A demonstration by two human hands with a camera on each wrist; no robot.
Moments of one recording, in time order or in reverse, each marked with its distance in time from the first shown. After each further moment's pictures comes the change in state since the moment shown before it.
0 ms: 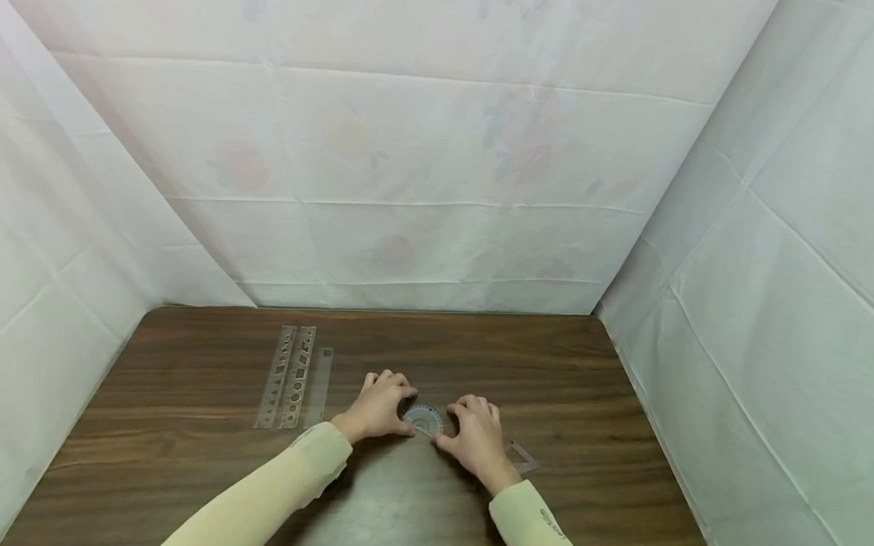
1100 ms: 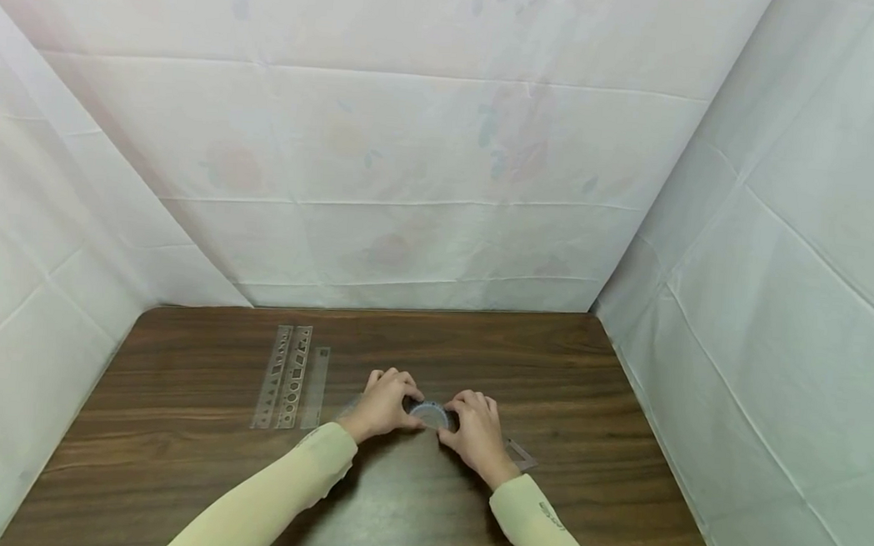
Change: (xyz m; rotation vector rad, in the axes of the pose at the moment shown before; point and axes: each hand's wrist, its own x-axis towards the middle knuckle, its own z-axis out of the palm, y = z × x) left_hand 0.009 0.005 0.008 -0.083 0.117 0.036; right_hand 0.006 0.011 0.004 -0.013 0.072 -0.077
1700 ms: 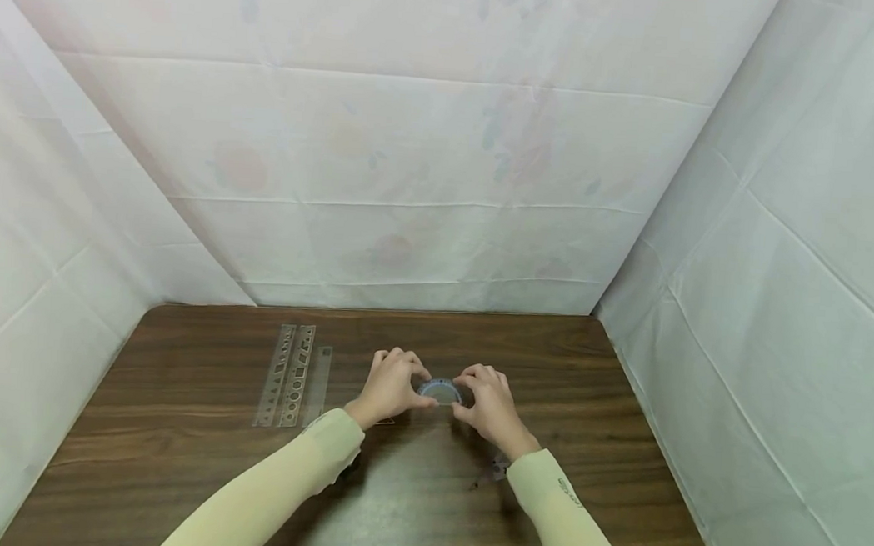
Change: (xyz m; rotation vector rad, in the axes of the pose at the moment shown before) left_hand 0.017 0.020 -0.024 0.072 0.132 -0.047; right_hand 0.029 0.010 -0.044 0.107 -0.052 -0.061
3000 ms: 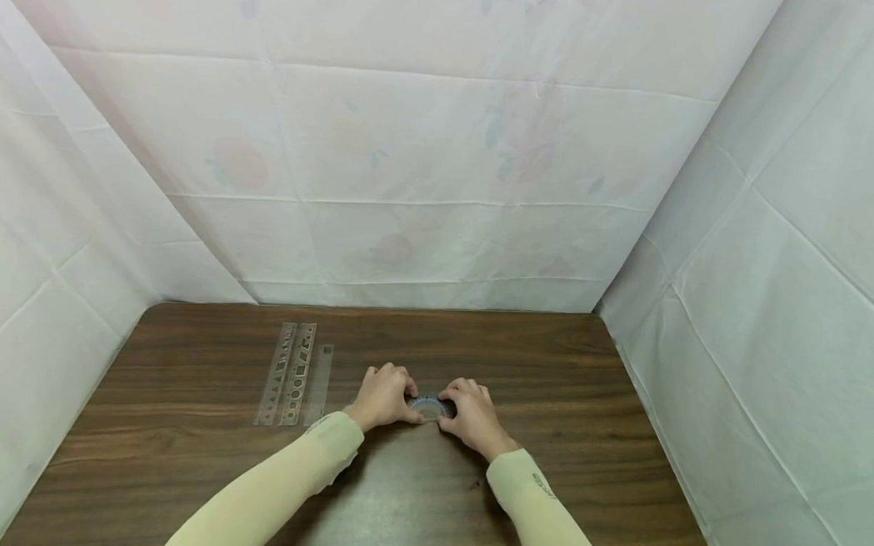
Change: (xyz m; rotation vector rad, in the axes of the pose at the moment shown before) left_hand -0.011 -0.025 0.021 0.004 -0.172 -0.060; right_hand 0.005 0.004 0.048 -0.004 -0.130 0.021
